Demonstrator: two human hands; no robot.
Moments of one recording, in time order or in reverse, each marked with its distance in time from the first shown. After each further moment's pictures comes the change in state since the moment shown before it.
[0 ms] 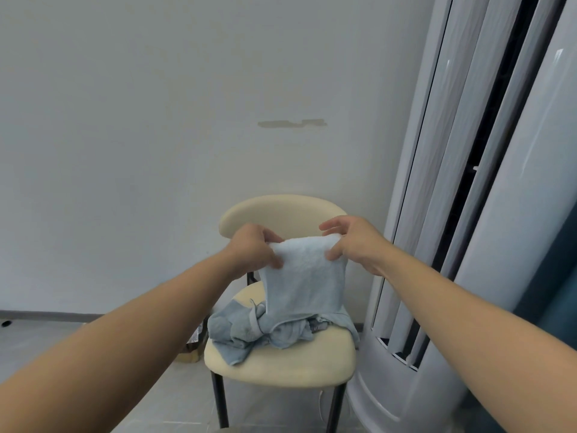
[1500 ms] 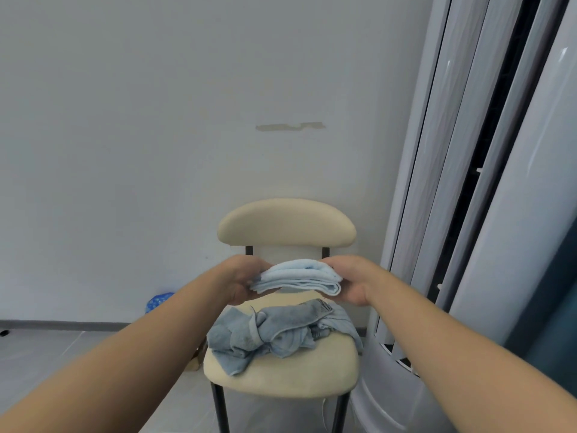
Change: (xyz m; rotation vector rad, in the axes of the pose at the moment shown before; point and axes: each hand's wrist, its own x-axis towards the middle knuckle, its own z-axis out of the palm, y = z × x) left_hand -0.003 -0.017 0.012 -0.708 -0.212 -0.509; right_hand 0.013 0.036 0.033 0.483 -0.151 0.518
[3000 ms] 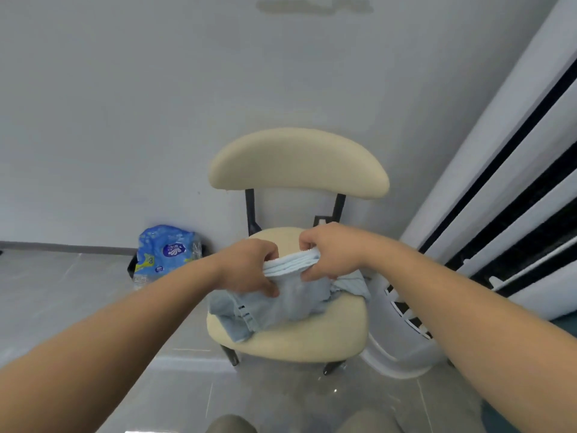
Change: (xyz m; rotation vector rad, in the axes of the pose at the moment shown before) left_hand 0.088 0.022 -0.046 1.259 -0.194 0.250; right_hand 0.091 -0.064 0.042 -1.426 -0.279 -0.231
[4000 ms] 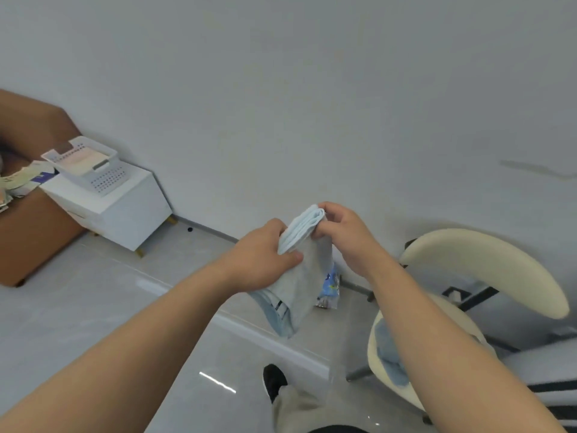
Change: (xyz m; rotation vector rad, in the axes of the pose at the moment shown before) left_hand -0.379 -0.237 -0.356 -0.407 0.373 -0.333; right_hand 0.086 -0.530 -0.165 1.092 0.159 -0.261
